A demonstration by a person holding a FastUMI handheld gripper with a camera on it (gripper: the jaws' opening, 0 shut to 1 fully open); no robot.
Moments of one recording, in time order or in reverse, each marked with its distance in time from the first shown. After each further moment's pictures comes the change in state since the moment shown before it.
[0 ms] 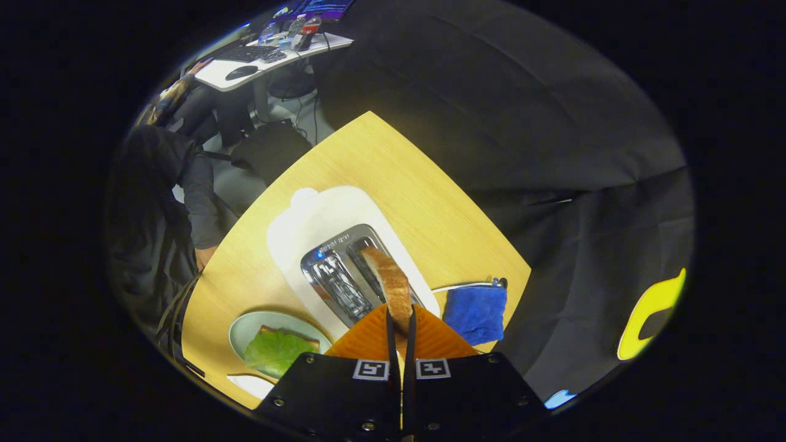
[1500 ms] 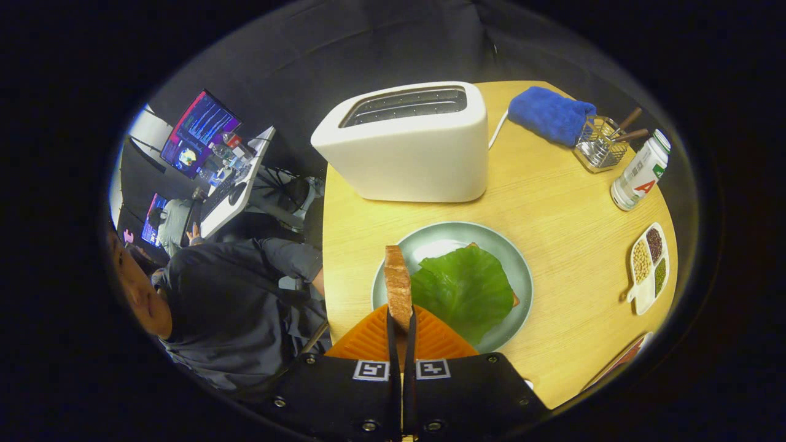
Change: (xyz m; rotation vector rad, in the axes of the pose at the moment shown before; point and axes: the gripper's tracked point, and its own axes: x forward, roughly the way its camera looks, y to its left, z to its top) arm -0.003 0.211 -0.156 0.959 -0.119 0.510
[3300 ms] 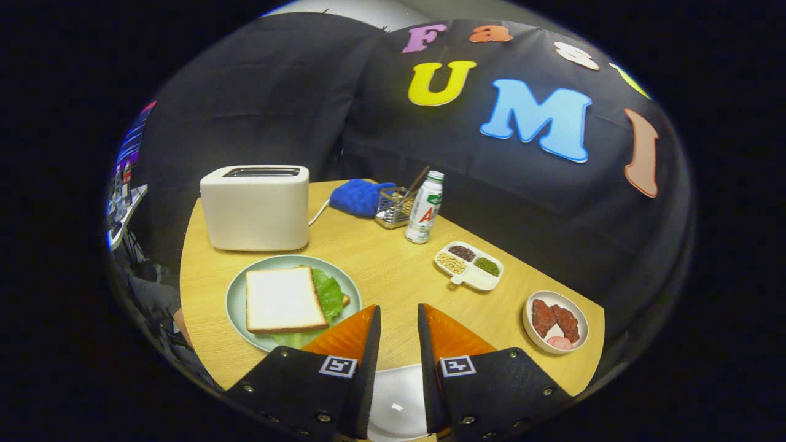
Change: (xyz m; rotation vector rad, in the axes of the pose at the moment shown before) arm -0.094 -0.086 -0.101 0.199 -0.765 -0.864
